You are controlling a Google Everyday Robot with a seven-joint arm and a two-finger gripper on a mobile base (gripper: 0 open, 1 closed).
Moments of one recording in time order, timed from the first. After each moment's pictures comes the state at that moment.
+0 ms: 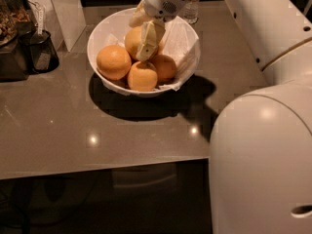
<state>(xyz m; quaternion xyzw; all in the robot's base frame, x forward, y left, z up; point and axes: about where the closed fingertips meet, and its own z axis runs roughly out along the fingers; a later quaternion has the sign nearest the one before) 0.652 0.033 0.950 -0.75 0.59 0.17 0.25</state>
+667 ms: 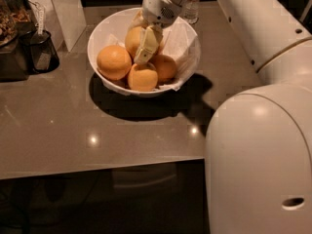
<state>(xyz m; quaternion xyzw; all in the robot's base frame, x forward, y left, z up) 0.649 0.040 0.932 -0.75 0.59 0.19 0.23</state>
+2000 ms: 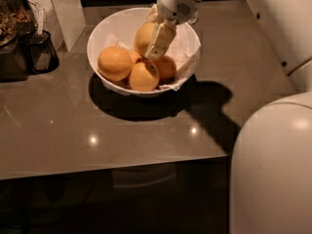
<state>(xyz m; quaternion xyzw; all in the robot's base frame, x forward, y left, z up) 0.638 0.008 0.955 -0.73 0.61 0.17 0.26</state>
